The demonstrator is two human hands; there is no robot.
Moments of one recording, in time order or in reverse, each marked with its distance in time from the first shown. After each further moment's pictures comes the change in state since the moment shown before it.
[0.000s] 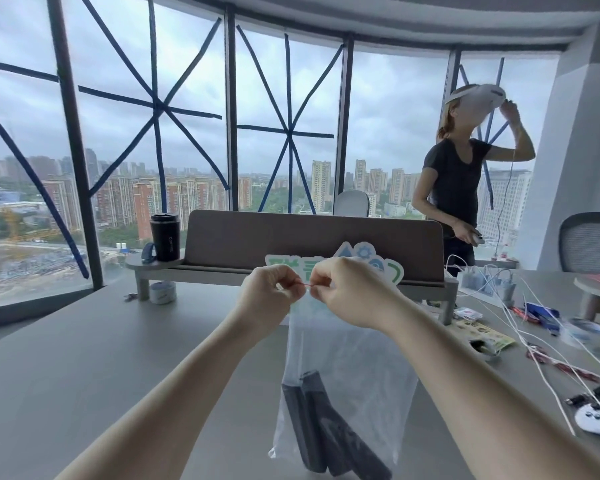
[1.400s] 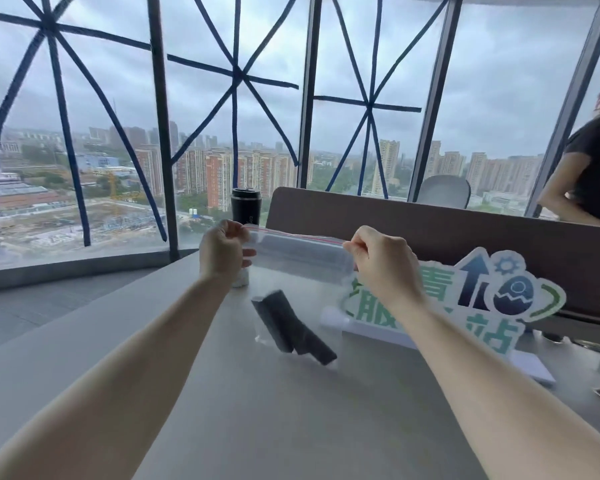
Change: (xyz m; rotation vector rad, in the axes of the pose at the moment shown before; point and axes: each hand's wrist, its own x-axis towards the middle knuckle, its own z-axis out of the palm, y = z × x) left_hand 0.148 -0.186 -0.171 -0.138 0.540 -0.198; right_hand 0.194 -0.015 0.151 0.084 0.345 -0.031
